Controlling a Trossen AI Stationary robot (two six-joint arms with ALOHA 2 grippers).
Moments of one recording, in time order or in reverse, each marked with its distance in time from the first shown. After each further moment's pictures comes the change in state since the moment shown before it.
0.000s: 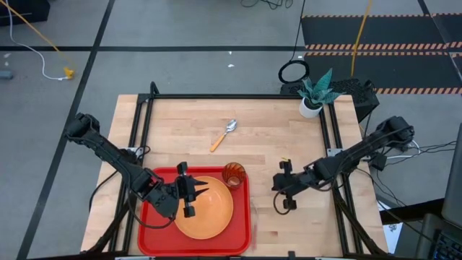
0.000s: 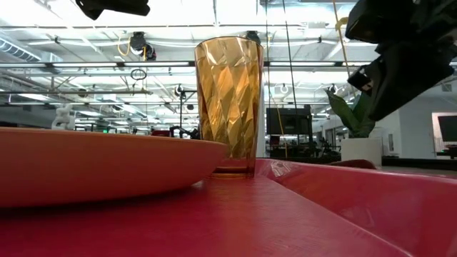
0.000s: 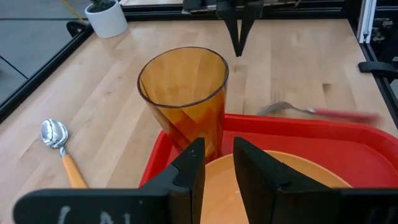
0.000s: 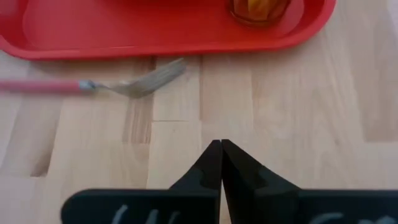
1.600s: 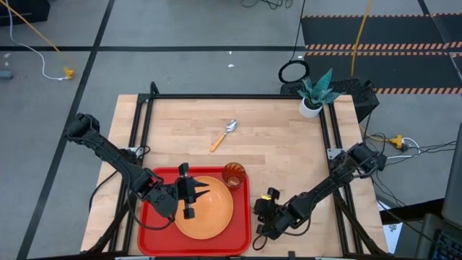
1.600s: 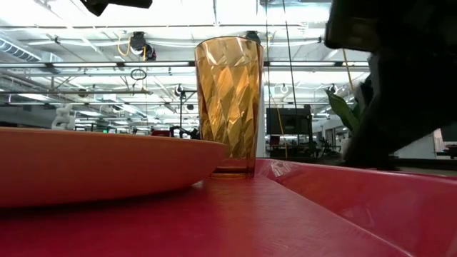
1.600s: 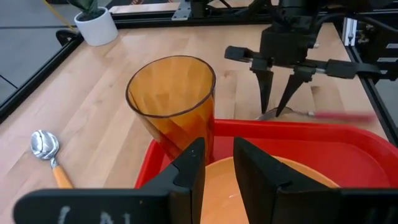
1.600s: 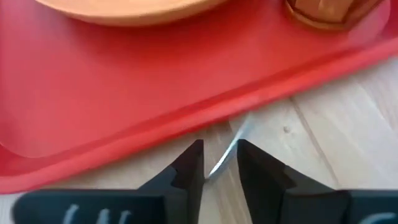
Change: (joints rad) left arm 0.000 0.000 0.000 0.044 0.024 0.051; right arm 0.217 0.585 0.394 -0.008 0.317 0.486
